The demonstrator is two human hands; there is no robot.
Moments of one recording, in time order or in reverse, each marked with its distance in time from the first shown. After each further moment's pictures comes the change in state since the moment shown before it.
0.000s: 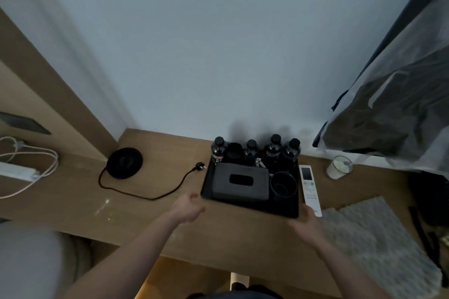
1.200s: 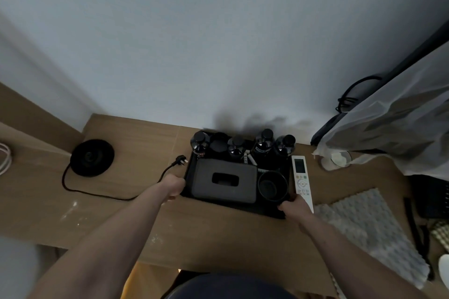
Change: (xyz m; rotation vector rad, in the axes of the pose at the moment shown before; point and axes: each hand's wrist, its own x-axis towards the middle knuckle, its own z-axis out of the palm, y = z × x) left_hand 0.127 0.025 -0.001 -0.140 -0.072 -0.246; right_hand 0.139 0.027 0.010 -0.013 -0.043 0.307
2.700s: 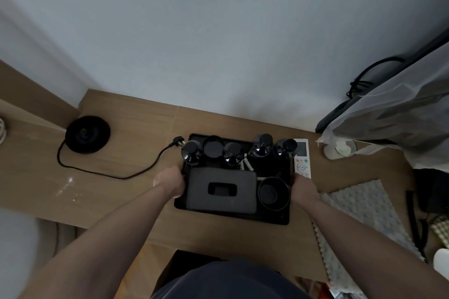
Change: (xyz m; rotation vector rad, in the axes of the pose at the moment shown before) left_hand 0.000 -0.031 0.038 0.683 0.206 0.191; right_hand 0.020 -0.005 -0.020 -0.591 0.127 -0.265
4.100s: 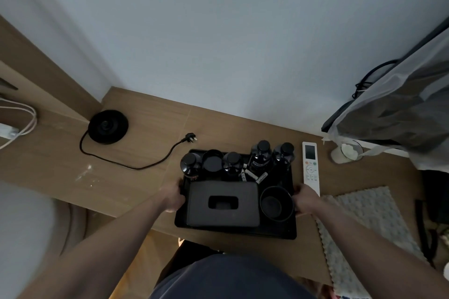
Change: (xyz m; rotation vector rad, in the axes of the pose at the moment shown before) left_hand -0.064 -0.045 0.013 -0.341 -0.147 0.073; right_hand -0.029 0.000 -0.002 0.418 -0.304 0.143
